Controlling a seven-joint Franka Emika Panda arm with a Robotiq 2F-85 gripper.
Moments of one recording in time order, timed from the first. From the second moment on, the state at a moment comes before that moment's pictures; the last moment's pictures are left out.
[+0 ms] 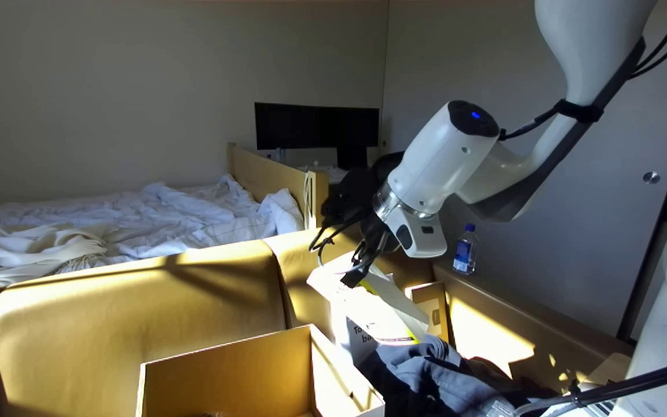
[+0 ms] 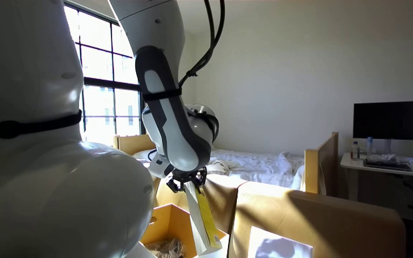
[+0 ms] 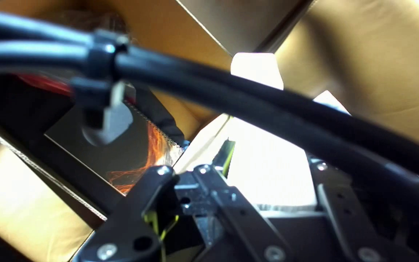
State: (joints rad) arm 0.06 -0.21 0.10 -2.73 -1.80 3.20 -1.86
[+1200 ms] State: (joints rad) arm 0.44 -0.02 0.28 -2.60 -2.25 2.80 -1.45
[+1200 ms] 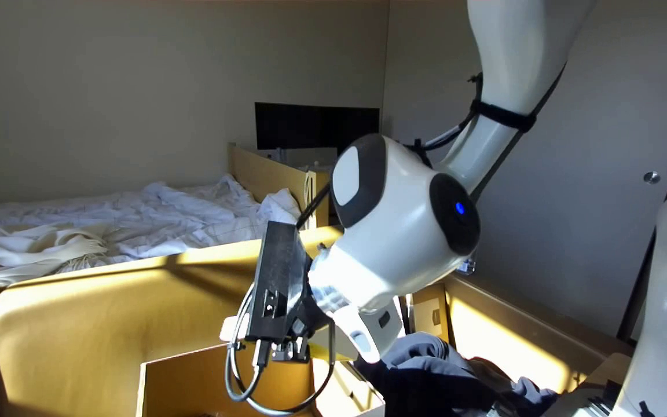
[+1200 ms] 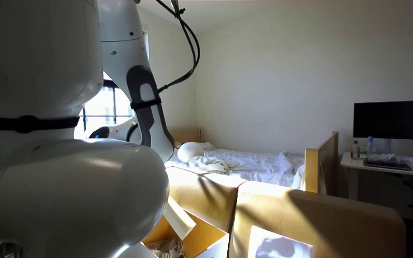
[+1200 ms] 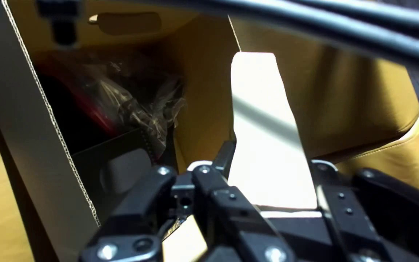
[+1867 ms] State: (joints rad) arm 0.37 0.17 0.28 -2.59 -2.27 2.74 -1.49
